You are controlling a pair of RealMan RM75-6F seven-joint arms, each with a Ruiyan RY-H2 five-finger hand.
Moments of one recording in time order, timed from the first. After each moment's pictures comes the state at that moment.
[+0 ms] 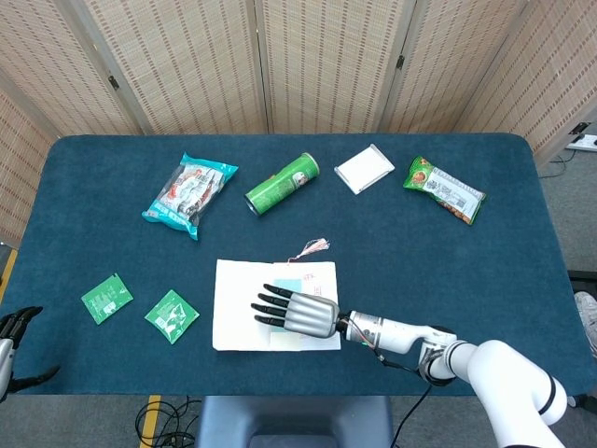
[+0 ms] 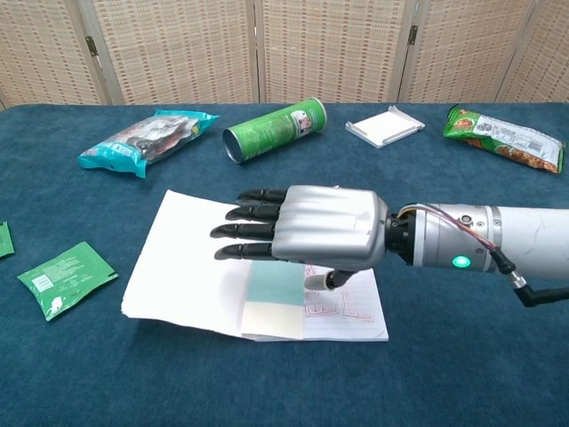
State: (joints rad) left arm -0.02 -1.07 0.00 -1.58 1.44 1.43 -0.07; right arm 0.99 -1.80 -0.16 -0.83 -1.94 1.16 -0.08
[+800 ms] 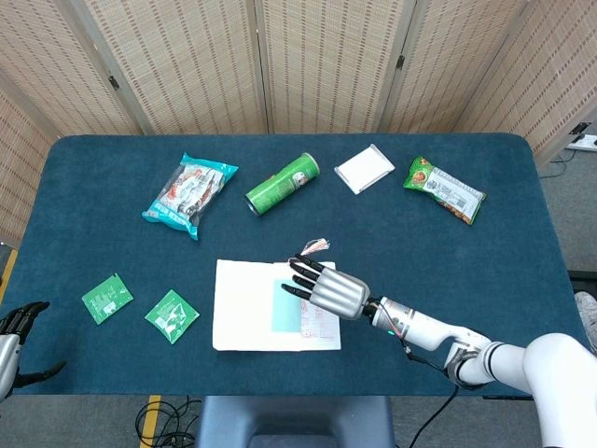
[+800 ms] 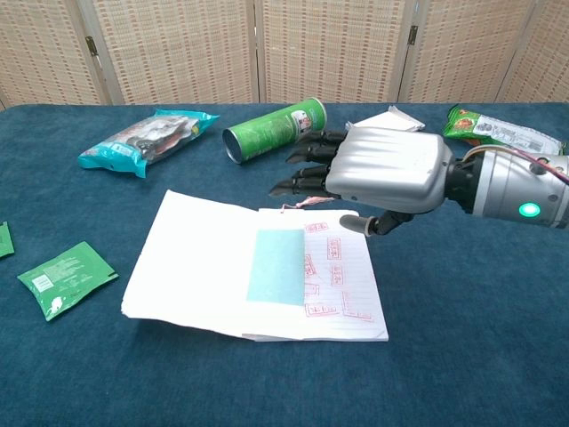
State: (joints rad) left arm -0.04 -1.07 -0.01 -1.59 1.46 1.43 -0.07; right arm 0.92 -1.56 -0.10 -1.14 -1.81 1.10 -0.21
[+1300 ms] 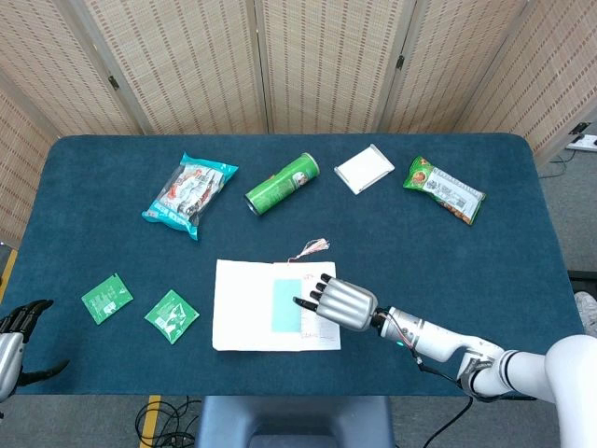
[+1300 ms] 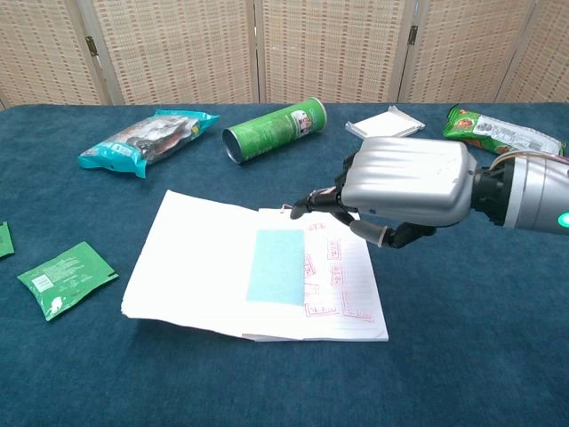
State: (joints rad) left arm -0.04 -1.07 -0.01 -1.61 1.47 1.44 -0.05; right arm 0.90 -1.48 -0.12 -1.28 -1.84 1.08 -0.23
